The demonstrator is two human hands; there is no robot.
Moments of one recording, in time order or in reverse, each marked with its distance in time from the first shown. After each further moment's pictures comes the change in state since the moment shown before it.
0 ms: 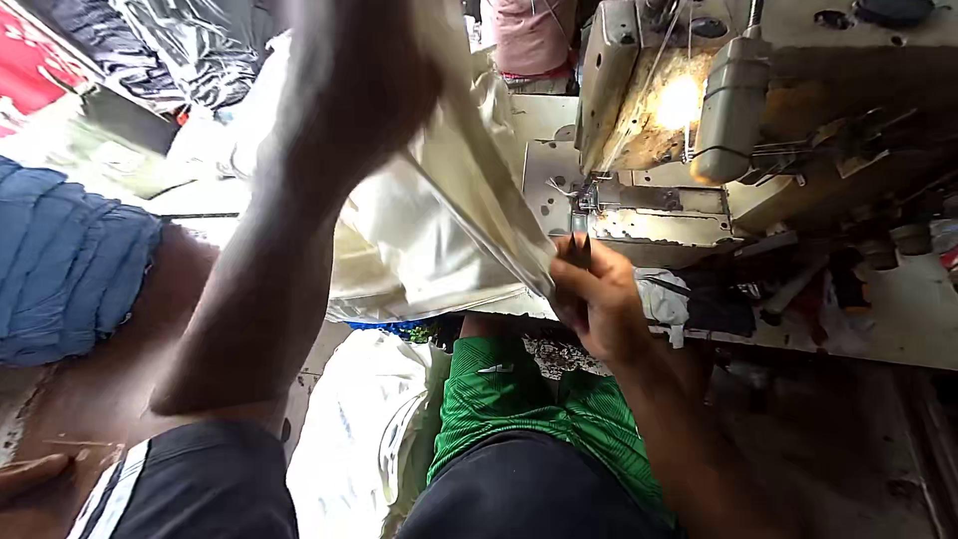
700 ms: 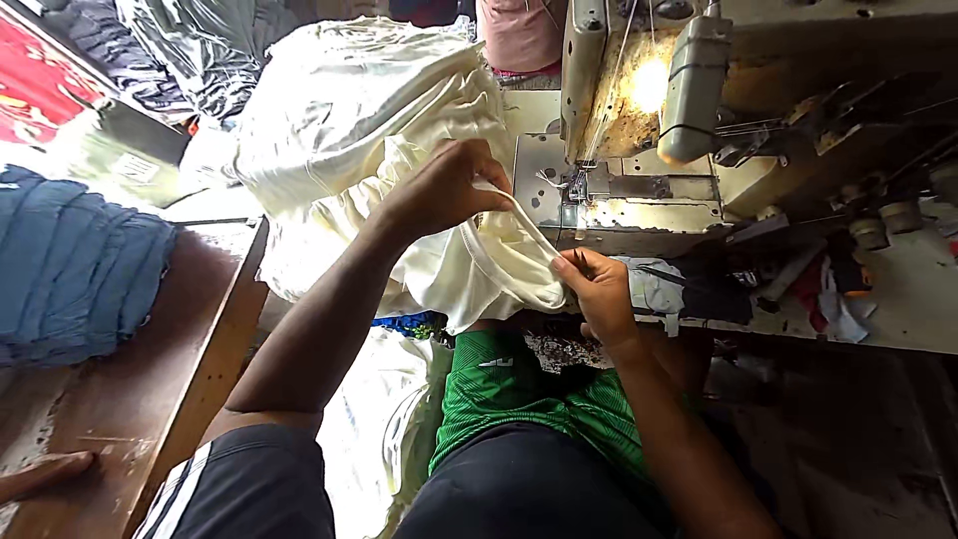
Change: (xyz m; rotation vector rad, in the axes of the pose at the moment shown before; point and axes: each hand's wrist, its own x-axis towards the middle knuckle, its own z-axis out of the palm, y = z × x) left_hand -0.025 -0.006 0.103 -0.302 -0.420 0.206; right_hand -0.004 0.052 -0.049 -0.444 0.283 -0.124
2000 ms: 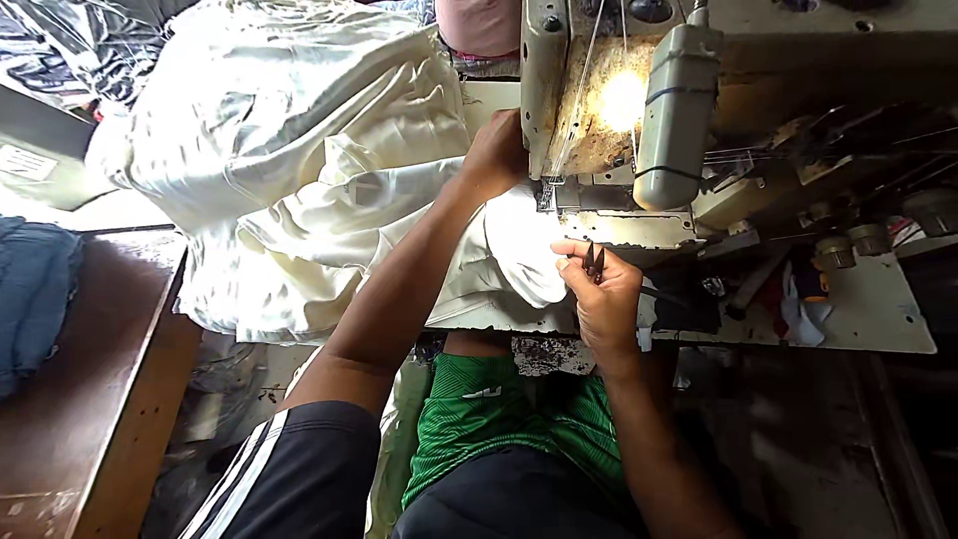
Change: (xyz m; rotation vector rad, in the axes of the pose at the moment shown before) left_hand 0.131 -0.016 0.081 -0.161 0.260 -0.048; right_hand 0.020 -0.015 -0.019 0.064 0.250 -0.045
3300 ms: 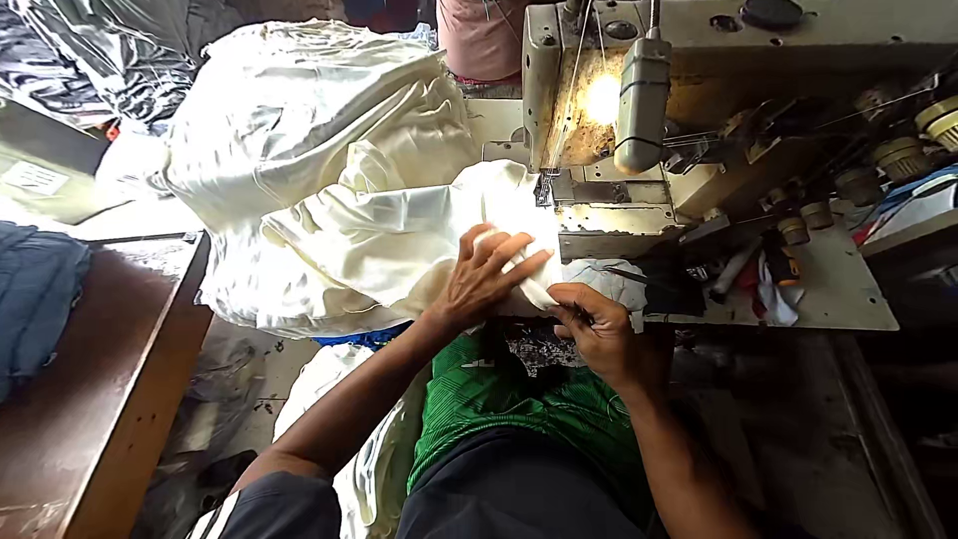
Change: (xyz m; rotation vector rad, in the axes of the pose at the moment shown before) left_hand -0.179 0.020 0.036 0.321 0.178 0.472; right_hand -0.060 0.010 -0.036 -0.258 -0.334 -0.313
